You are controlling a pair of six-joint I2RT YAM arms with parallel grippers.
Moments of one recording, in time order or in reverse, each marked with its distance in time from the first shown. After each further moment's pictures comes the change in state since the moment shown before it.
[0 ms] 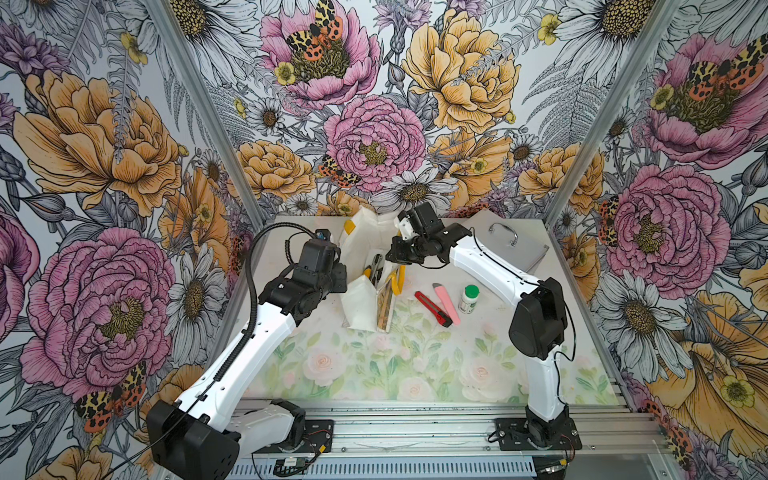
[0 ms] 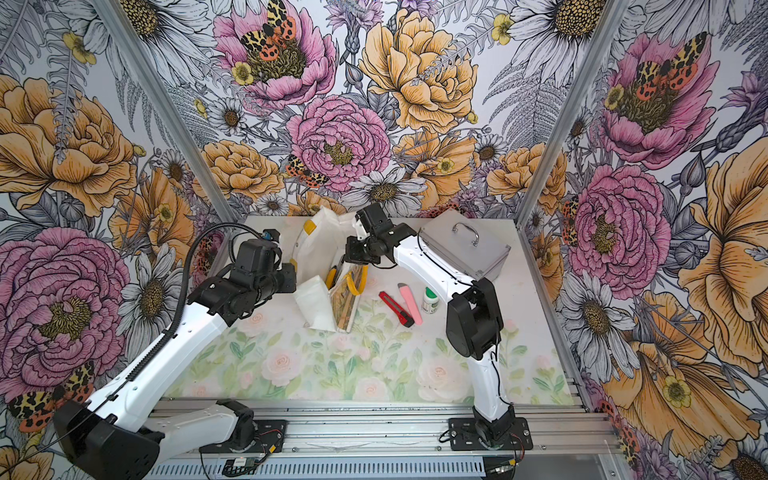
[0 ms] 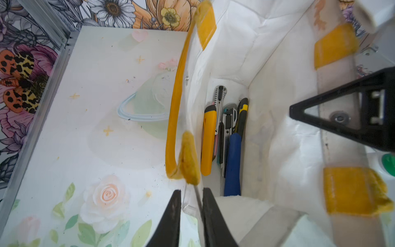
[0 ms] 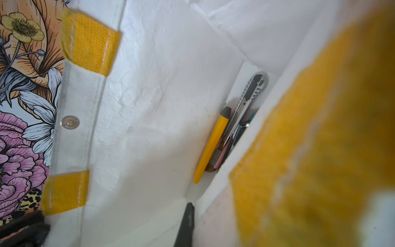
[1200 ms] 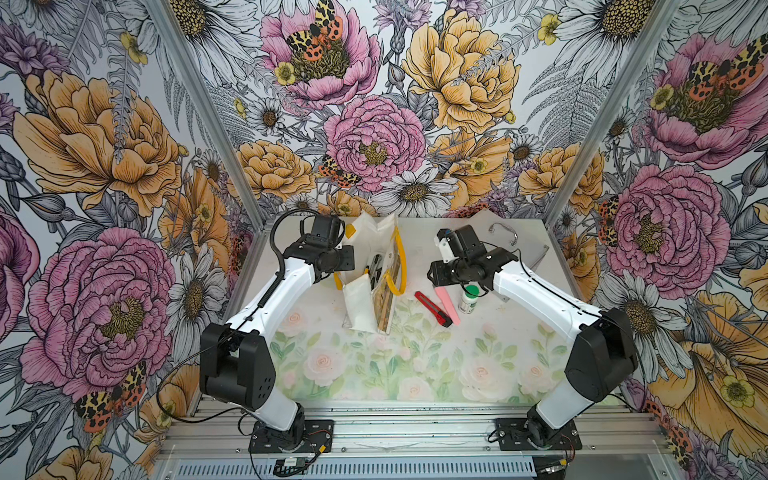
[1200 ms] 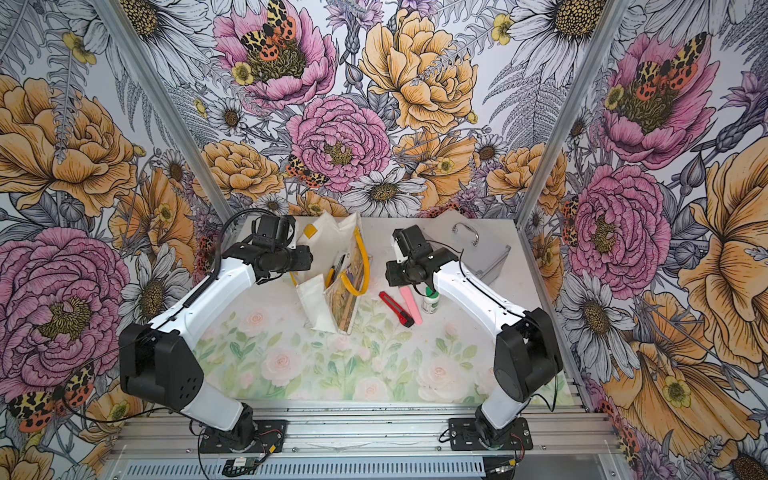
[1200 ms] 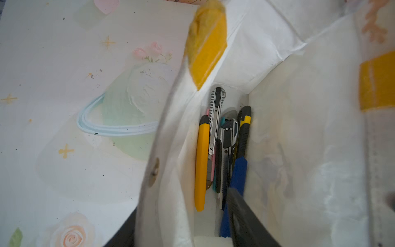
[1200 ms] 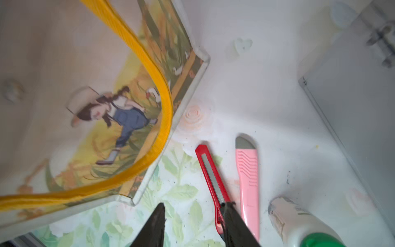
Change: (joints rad) left arm 0.131 0.398 0.238 0.046 0.209 0.048; right arm -0.053 -0.420 -0.597 0.035 0.290 -0.286
